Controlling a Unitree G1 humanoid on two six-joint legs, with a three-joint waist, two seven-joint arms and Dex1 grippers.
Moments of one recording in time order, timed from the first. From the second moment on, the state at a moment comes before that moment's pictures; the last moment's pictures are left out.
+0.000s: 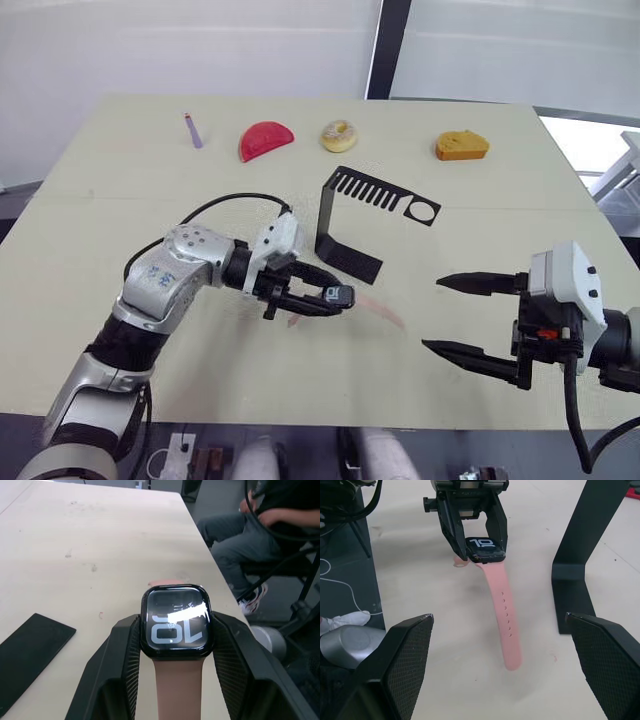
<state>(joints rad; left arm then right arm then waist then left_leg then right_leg) -0.64 0.65 -0.25 -0.16 -0.44 0.49 -1.25 0.01 -0.97 -0.56 -0.84 0.94 0.93 0.90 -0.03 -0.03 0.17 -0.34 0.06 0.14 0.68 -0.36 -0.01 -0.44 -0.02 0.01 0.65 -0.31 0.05</state>
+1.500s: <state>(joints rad) -0.34 0.86 -0.22 -0.38 -0.33 0.56 -1.24 0.30 -1.00 -0.56 -0.86 0.82 0.76 0.93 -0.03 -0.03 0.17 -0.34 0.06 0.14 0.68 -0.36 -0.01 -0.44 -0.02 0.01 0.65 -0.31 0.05</state>
